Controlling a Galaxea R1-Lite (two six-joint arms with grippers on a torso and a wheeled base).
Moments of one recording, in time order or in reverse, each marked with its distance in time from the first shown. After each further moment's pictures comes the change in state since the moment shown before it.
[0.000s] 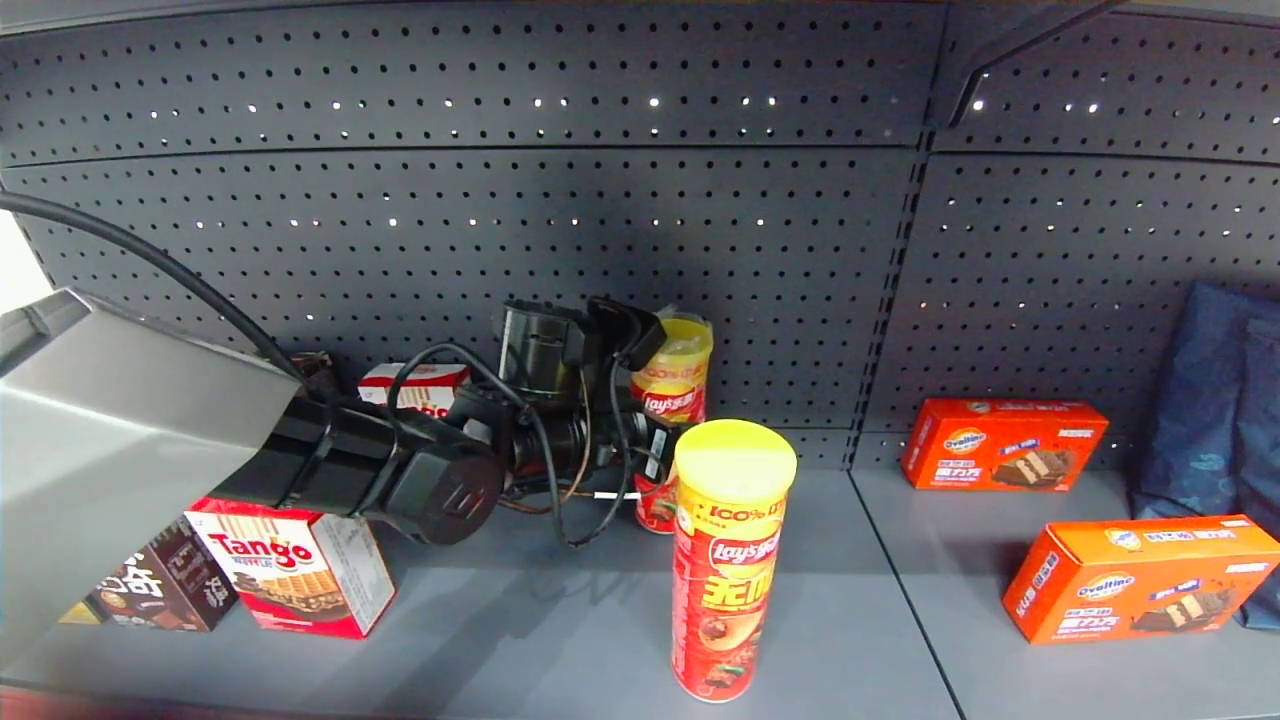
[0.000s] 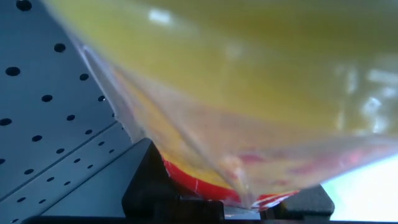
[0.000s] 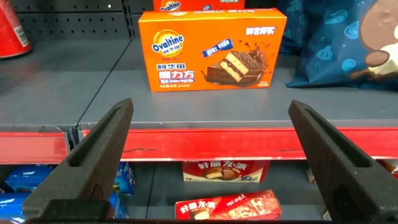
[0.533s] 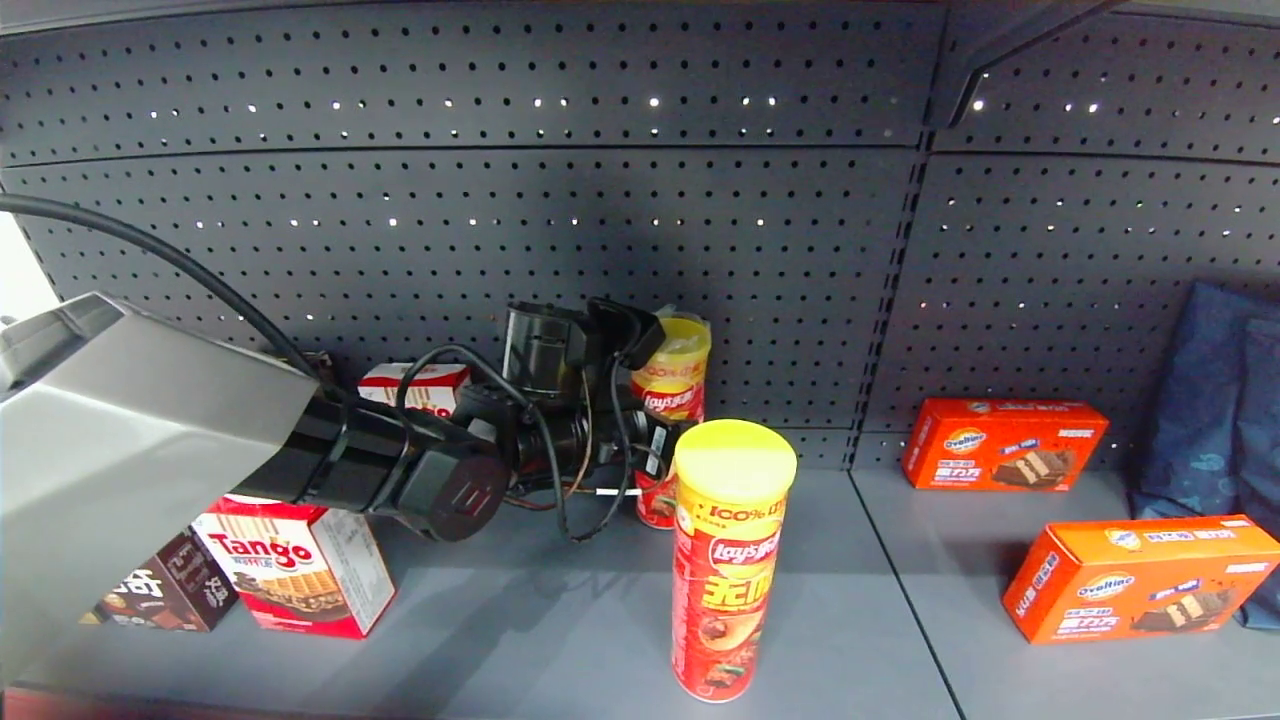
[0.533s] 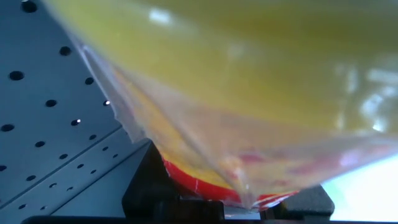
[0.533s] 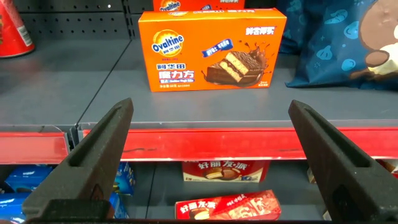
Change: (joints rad) left arm 0.009 0.024 -0.018 -0.014 -0.001 0.001; right arm 0.000 0.000 0.000 0.000 0.000 0.000
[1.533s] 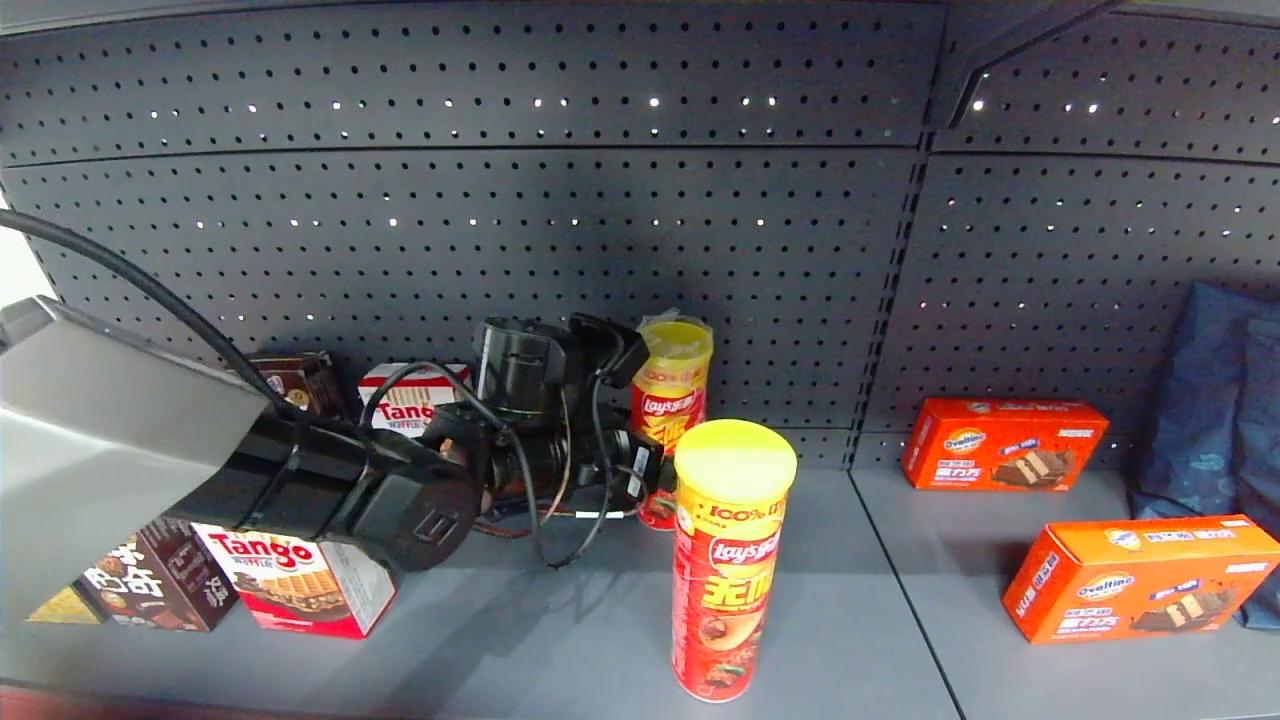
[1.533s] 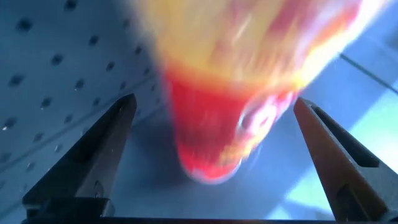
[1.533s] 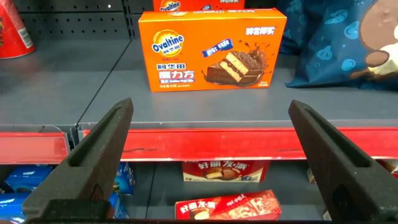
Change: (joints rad) left arm 0.000 -0.072 0.132 -0.023 0.030 -0.001; right arm 0.000 0.000 0.000 0.000 0.000 0.000
